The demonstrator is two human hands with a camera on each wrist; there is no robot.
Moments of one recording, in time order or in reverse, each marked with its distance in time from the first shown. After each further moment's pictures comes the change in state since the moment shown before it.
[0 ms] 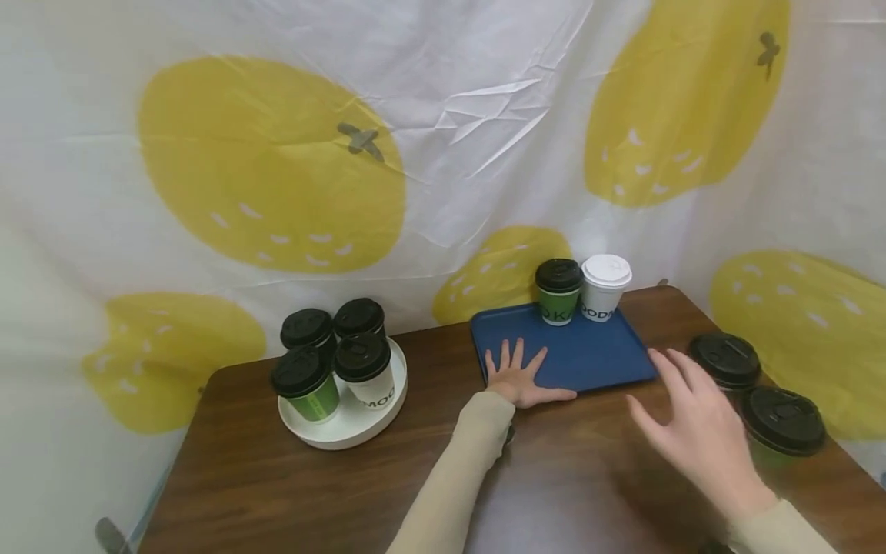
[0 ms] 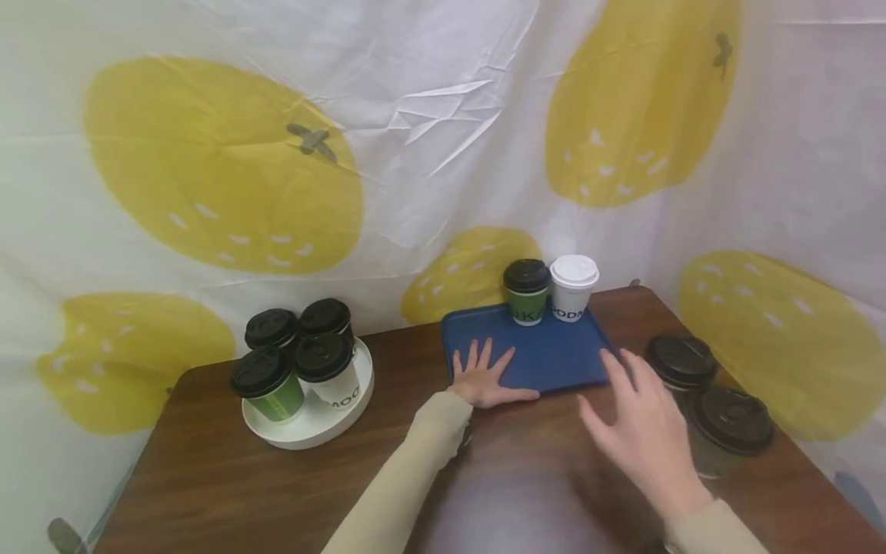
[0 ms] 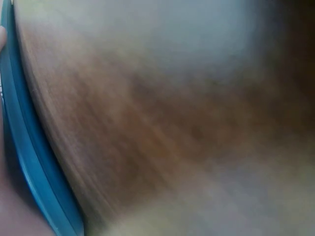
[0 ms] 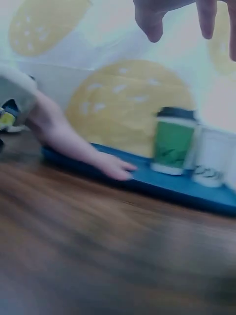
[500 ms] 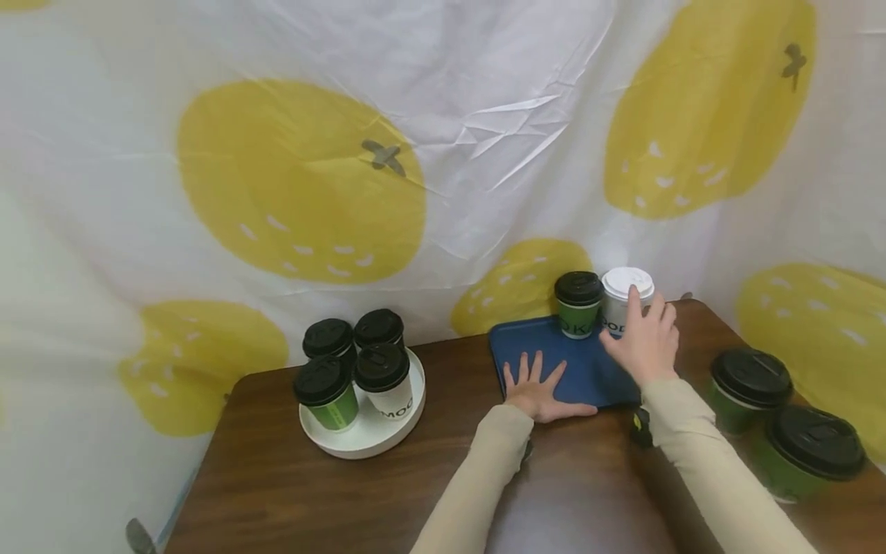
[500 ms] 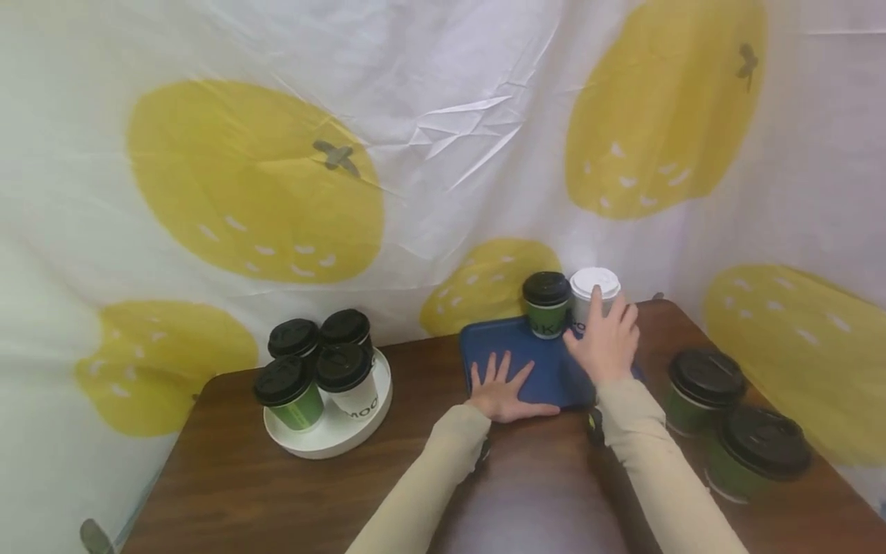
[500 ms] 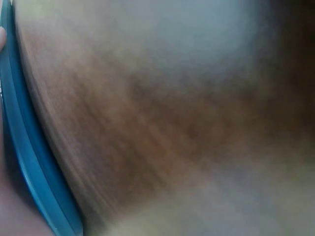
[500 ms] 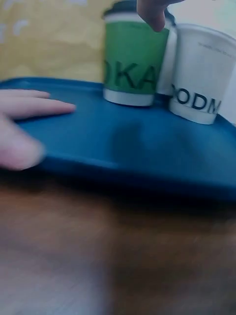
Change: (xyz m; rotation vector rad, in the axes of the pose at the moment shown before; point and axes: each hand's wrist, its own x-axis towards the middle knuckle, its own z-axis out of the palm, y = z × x) left_hand -0.004 -0.001 -0.001 0.018 0.030 -0.015; right_hand 0.100 0.038 0.126 -0.030 -0.260 0.316
